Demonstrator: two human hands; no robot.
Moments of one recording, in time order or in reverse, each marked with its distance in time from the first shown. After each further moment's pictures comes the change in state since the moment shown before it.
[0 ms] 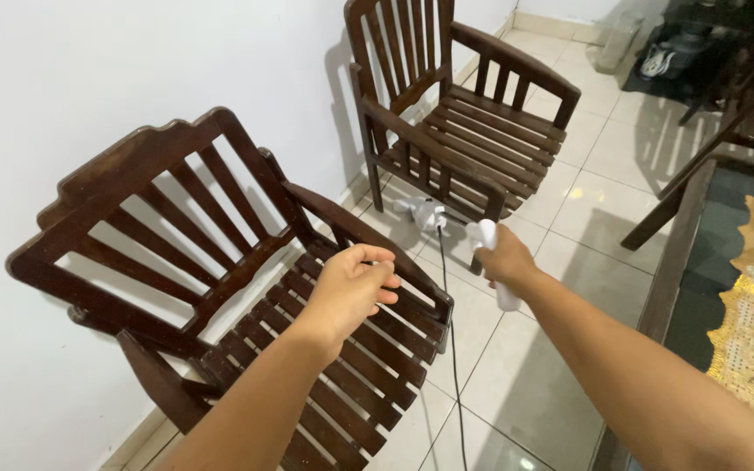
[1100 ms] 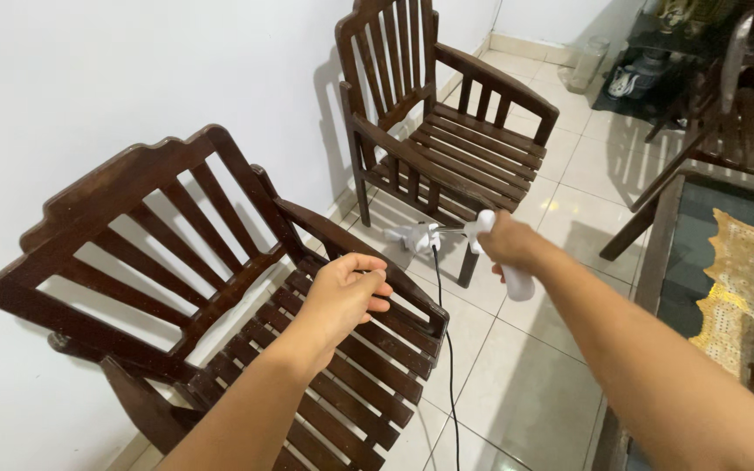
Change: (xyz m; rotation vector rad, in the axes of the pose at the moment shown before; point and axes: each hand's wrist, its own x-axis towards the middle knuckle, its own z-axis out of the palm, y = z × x) left_hand 0.005 0.010 -0.030 0.017 -0.039 -0.008; right_hand -0.015 -0.086 -0.036 -0.241 -0.068 0.100
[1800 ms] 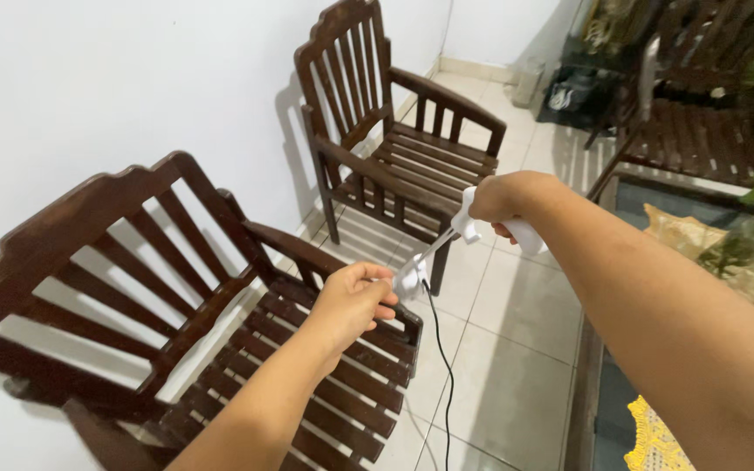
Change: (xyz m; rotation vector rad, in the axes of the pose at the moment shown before) left_hand 0.003 0.001 0.024 0.029 -0.137 0.063; right_hand -0.053 -0.066 -0.089 -0.532 -0.119 0.120
